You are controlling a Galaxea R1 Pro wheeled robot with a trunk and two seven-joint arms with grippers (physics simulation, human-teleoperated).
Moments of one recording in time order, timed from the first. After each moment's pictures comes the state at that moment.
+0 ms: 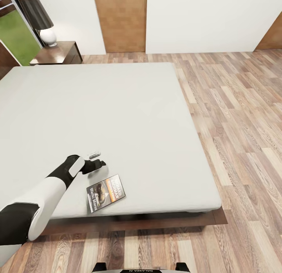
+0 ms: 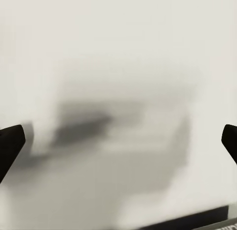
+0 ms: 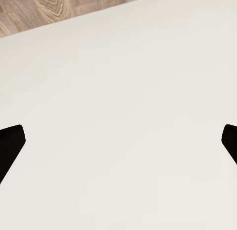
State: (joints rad) left arm -1.12 0.12 -0.13 -0.38 0.58 0.64 0.07; right arm 0.04 -0.21 -0.67 0.03 0.48 0.07 -0.05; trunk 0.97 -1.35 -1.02
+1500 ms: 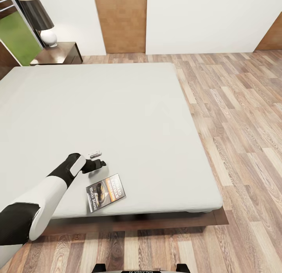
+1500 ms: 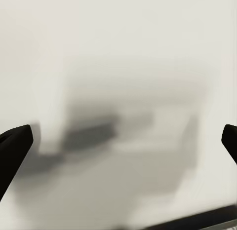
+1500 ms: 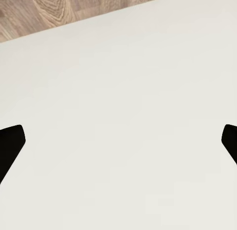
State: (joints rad) left arm -1.12 0.11 -0.13 -0.41 0.55 0.69 0.10; right arm 0.04 -0.21 -0.67 0.03 0.48 0.07 -0.05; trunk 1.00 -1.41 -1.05
